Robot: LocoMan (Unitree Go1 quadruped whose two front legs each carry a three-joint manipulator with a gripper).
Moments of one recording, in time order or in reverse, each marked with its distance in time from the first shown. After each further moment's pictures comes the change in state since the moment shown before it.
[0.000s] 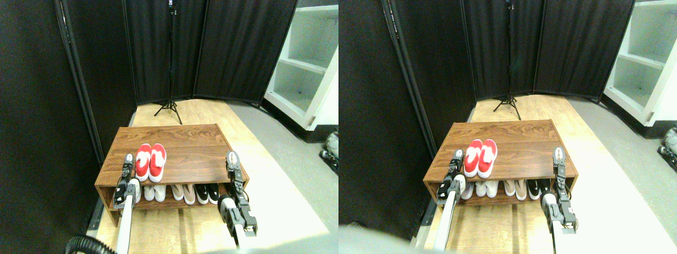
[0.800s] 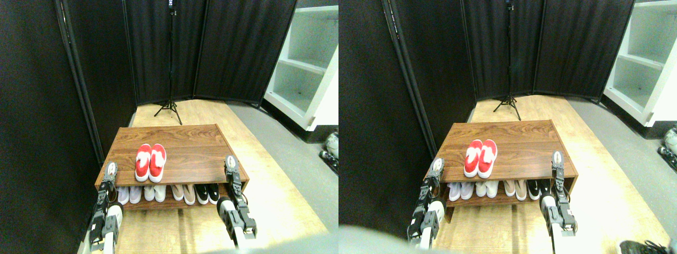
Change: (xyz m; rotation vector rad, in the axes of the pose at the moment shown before) right arm -0.005 -0.010 -0.006 0.032 0.020 -0.062; left arm -0.081 -0.007 0.047 -0.024 -0.027 -0.227
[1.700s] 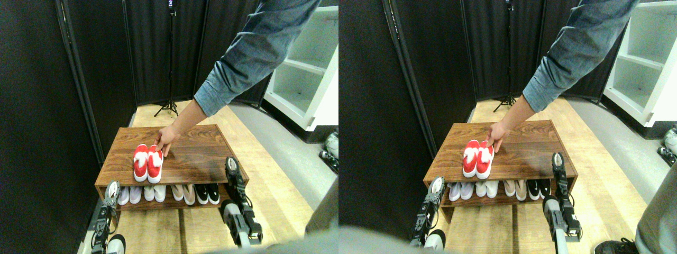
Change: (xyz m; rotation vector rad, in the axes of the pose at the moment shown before) right arm -0.007 0.001 0.005 -0.055 0.081 -0.011; left arm -0.045 0.005 -0.024 -0.128 0.077 -0.003
